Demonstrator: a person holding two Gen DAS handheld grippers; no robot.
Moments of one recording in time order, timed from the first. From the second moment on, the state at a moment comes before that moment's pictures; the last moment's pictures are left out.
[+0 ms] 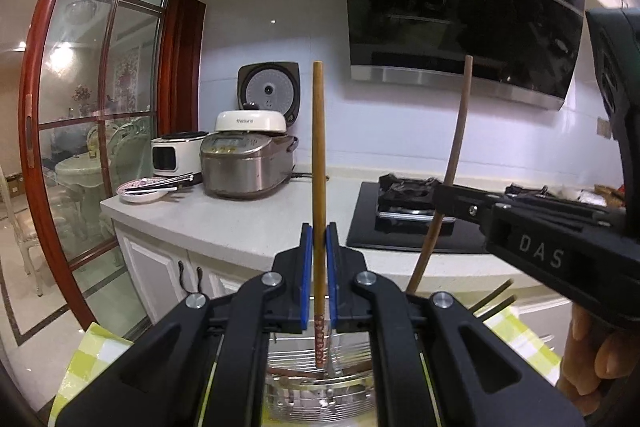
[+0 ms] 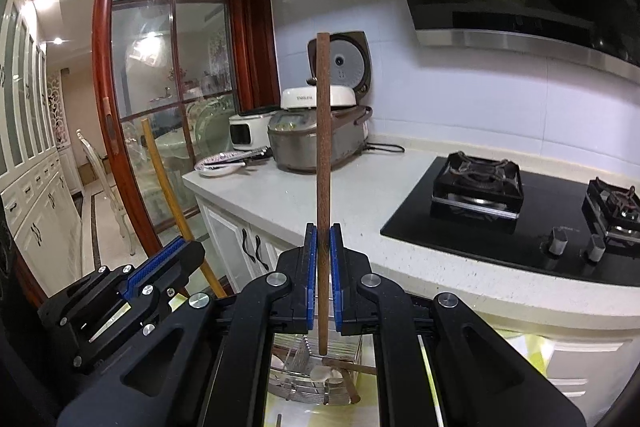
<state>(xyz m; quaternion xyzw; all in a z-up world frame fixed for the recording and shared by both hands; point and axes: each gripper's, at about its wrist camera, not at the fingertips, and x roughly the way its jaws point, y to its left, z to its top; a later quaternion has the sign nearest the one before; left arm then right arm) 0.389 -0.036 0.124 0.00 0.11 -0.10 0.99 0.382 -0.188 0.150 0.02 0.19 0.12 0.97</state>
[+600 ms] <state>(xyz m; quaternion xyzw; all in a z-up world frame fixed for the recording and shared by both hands) 0.394 -0.031 0.095 -0.01 0.15 -0.09 0.98 0.399 -0.185 0.121 0.03 0.24 0.12 0.96</state>
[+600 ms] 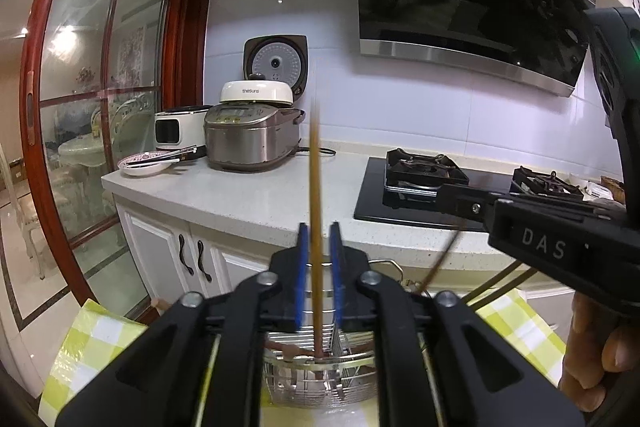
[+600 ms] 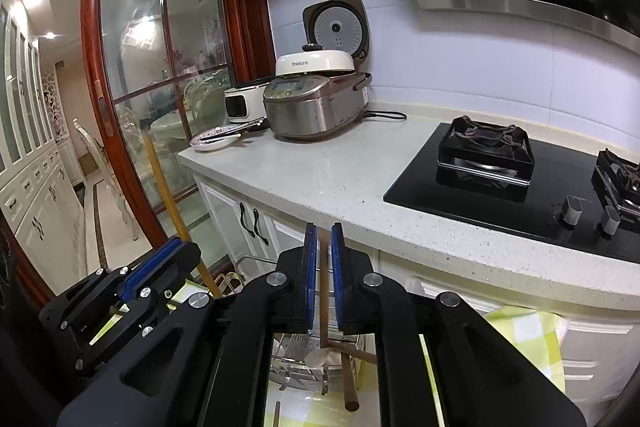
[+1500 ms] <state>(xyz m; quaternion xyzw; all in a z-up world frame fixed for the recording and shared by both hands) 0.250 0.010 0.071 -0.09 0.17 -0.08 0.98 0.270 -0.287 0.030 0.12 0.30 -0.03 0.95</state>
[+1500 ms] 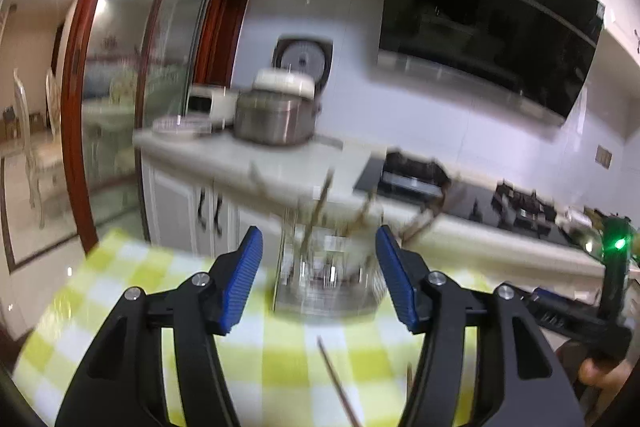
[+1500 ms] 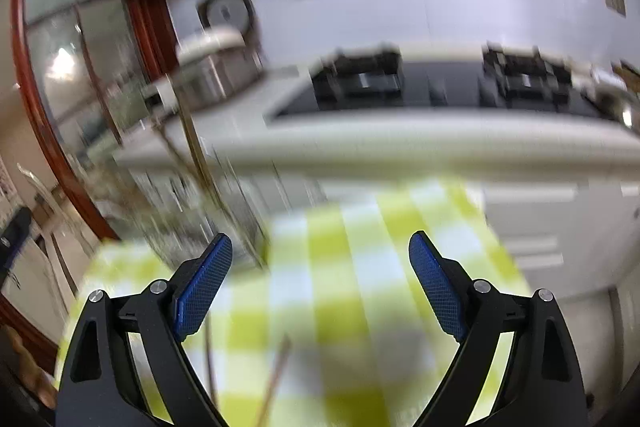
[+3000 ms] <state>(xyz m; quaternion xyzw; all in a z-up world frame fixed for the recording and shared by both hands) 0.301 -0.048 -0.073 -0.03 0.45 -0.12 0.89 0.256 -0.241 -0.093 -0.02 0.47 0.09 0.88</state>
